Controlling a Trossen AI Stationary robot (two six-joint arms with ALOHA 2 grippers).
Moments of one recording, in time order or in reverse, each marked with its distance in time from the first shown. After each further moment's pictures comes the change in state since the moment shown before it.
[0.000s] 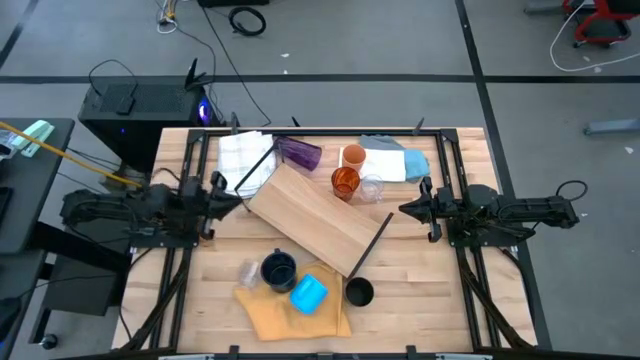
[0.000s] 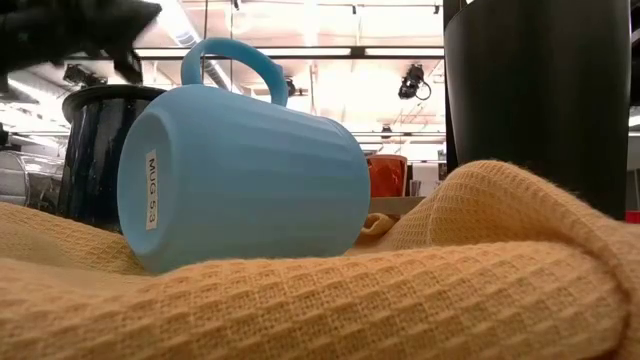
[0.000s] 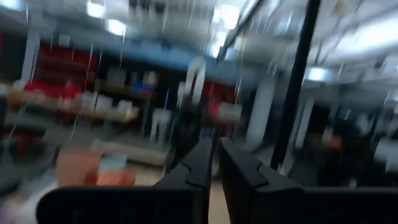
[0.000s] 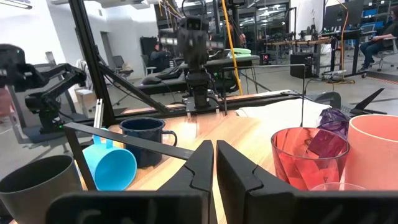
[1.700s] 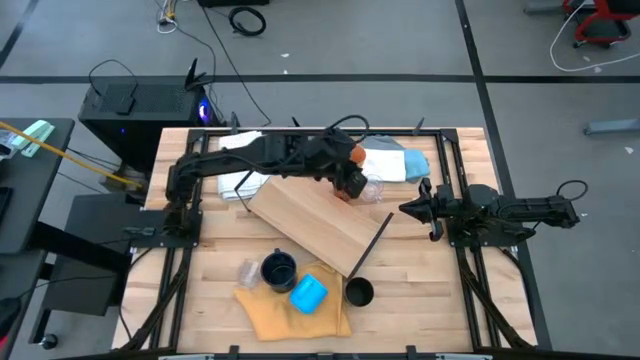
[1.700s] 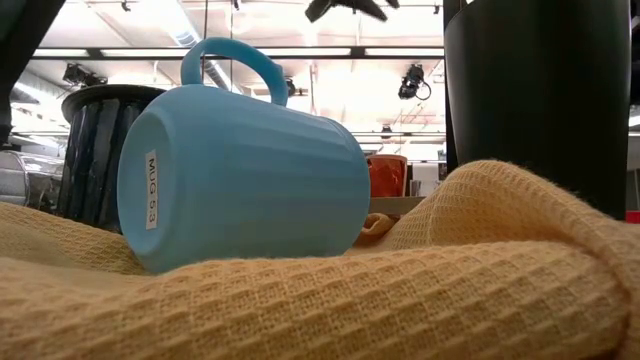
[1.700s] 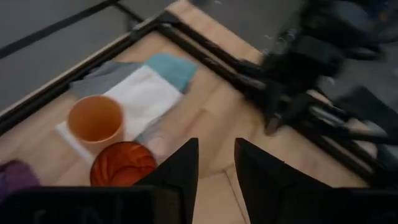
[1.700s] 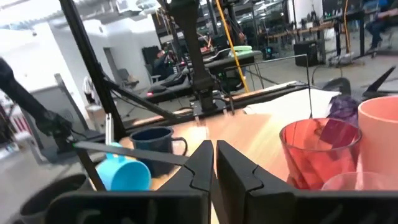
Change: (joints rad) left arm 0.125 1.770 2.150 -1.423 -0.167 -0.393; right arm 0.000 0.011 0.001 0.024 -0.001 0.147
